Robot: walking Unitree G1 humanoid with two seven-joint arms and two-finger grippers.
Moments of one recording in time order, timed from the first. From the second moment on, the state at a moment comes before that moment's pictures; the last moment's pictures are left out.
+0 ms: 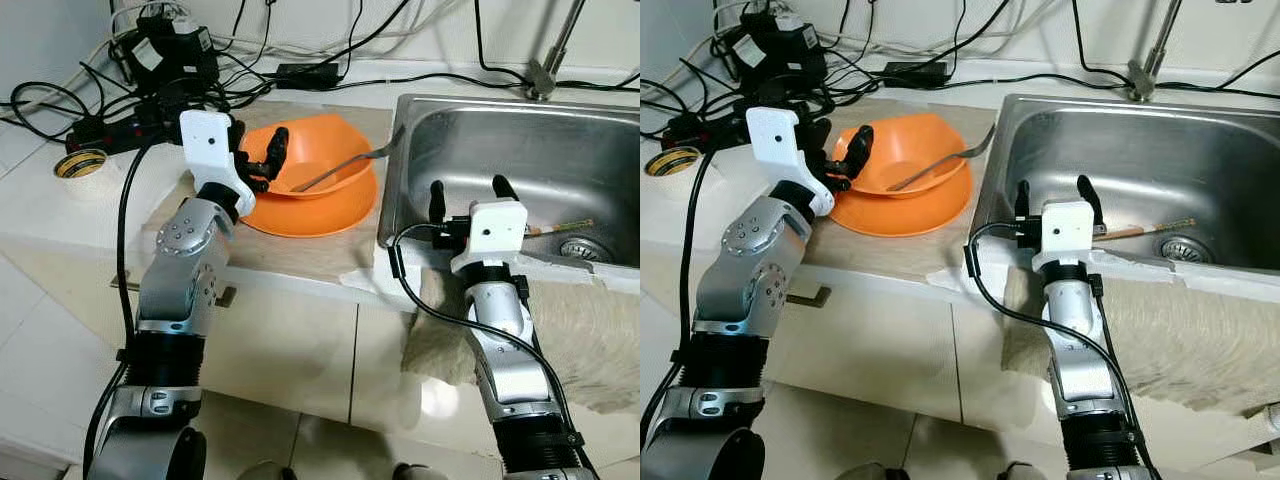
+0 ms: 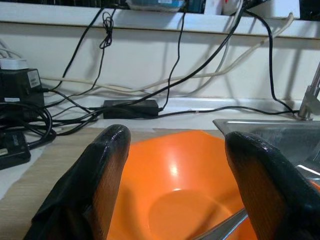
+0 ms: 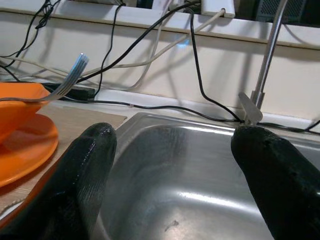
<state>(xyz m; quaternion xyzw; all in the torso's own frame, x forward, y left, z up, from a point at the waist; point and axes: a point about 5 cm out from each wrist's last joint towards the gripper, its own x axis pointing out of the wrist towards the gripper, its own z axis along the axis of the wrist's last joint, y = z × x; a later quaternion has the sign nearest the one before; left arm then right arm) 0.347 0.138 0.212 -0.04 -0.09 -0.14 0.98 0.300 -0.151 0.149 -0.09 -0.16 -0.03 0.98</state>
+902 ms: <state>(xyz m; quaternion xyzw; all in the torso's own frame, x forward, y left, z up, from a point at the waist) 0.352 0.132 0.193 -0.05 -0.07 -0.15 0.99 0.299 -0.148 0.149 -0.09 -0.16 -0.03 0.98</state>
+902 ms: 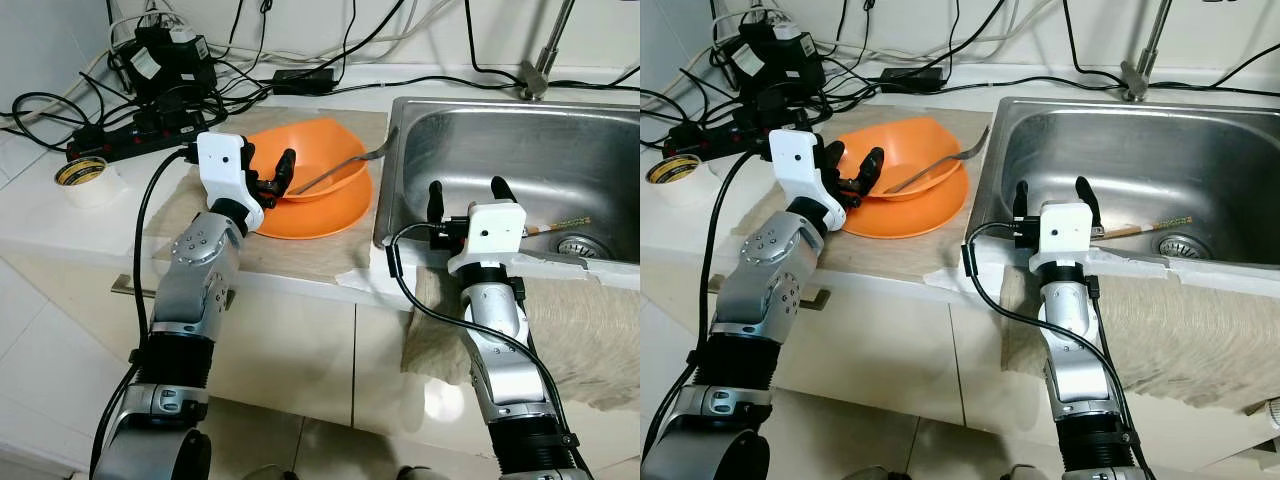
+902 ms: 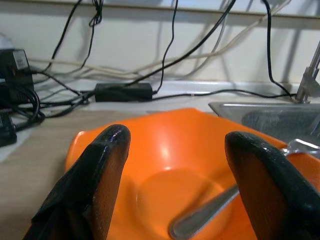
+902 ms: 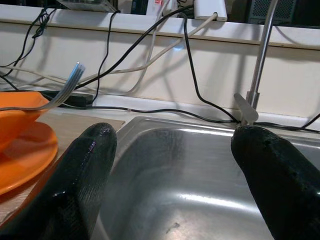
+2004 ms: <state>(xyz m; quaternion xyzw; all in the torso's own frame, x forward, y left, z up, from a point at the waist) 0.384 0.106 0.222 -0.01 -0.06 -0.27 0.96 0.304 -0.139 0.152 -0.09 -0.17 -0.02 0.98</state>
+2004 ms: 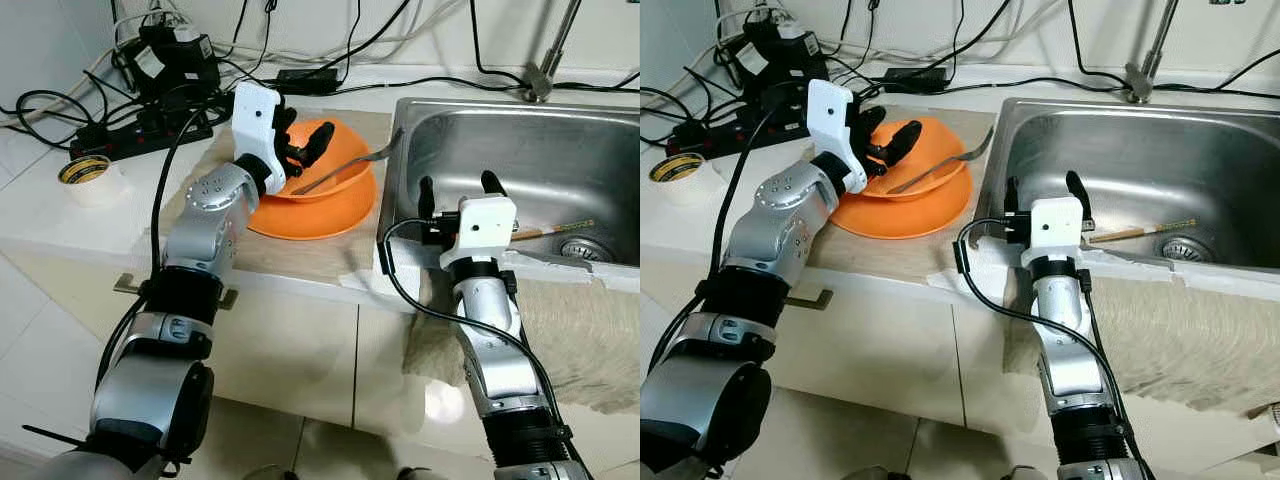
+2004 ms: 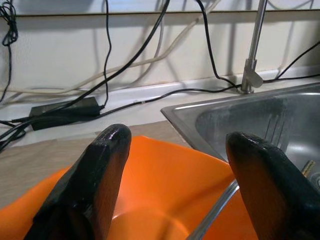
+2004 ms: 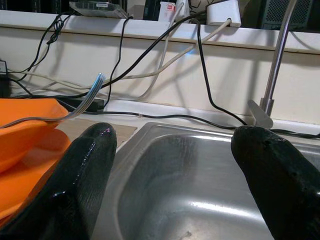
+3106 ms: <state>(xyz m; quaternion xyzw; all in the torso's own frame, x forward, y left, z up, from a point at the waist) 0.368 0.124 0.215 -0.08 -0.11 -0.18 0.97 0.304 -0.143 0.151 -0.09 -0.16 -0.02 0.98</state>
